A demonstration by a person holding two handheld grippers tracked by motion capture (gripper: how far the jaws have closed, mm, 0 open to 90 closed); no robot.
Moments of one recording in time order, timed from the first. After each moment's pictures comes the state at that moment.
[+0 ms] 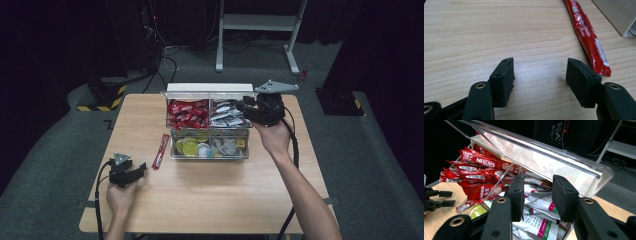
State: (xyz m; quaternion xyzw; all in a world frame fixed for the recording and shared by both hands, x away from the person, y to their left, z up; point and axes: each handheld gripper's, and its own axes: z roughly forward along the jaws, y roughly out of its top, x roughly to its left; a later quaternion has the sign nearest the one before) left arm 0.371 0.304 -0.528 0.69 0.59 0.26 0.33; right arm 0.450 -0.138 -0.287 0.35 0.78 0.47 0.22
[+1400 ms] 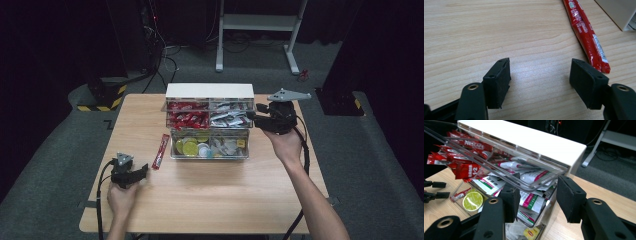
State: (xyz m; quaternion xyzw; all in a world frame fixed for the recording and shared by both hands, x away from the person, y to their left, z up) left arm 0.372 0.300 -0.528 0.70 0.58 0.26 0.32; right arm 0.439 -0.166 -0.301 0.37 0.78 0.45 0.22
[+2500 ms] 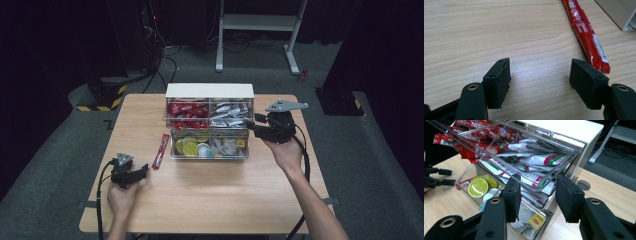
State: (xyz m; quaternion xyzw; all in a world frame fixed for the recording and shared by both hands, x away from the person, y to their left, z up) left arm 0.372 0.300 -0.528 0.70 0.58 0.26 0.32; right arm 0.430 -0.170 -0.323 0.36 0.80 0.44 0.20
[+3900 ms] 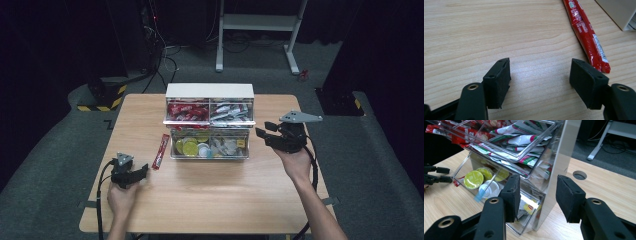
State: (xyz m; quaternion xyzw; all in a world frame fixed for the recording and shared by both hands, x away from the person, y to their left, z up) left arm 0.372 0.299 -0.528 0.70 0.58 0.26 0.32; right arm 0.417 -0.204 -0.345 0.38 0.78 0.46 0.20
